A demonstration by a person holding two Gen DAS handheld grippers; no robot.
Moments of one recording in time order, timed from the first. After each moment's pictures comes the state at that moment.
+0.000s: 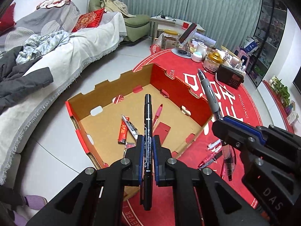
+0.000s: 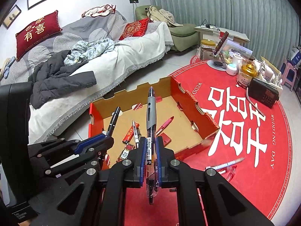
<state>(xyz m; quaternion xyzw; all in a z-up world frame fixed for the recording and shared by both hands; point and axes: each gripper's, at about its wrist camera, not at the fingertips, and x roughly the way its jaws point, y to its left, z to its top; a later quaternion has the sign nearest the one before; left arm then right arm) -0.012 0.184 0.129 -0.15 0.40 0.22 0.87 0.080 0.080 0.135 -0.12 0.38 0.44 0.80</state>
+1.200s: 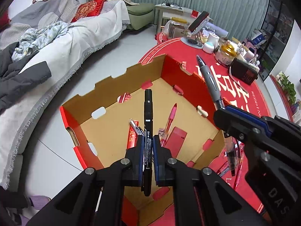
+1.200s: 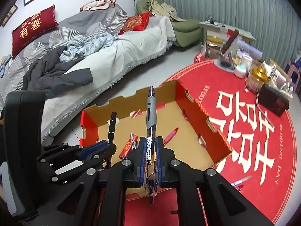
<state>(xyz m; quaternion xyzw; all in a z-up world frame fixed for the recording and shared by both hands) 0.029 0.227 0.101 -0.16 0.45 0.23 0.85 0.115 0.134 0.116 -0.13 0.41 0.44 0.79</state>
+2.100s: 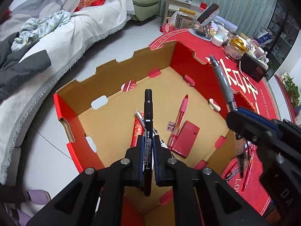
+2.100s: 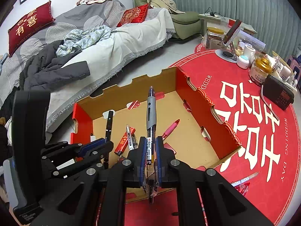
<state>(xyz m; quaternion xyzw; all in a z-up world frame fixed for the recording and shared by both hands) 0.032 0.247 0.069 -0.18 0.48 0.23 0.83 0.122 0.143 0.093 -0.14 0.43 0.43 0.78</state>
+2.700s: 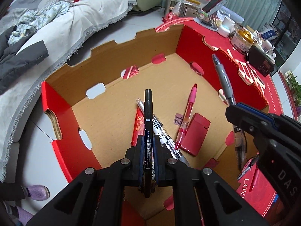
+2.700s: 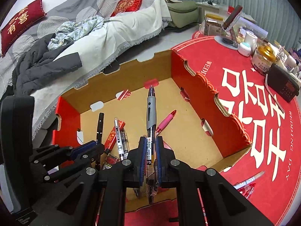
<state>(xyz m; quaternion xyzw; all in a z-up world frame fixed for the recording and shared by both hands) 0.043 0.255 0.039 -0.19 0.51 0.23 0.81 0.146 0.159 0.056 -0.15 0.47 0.41 0.77</state>
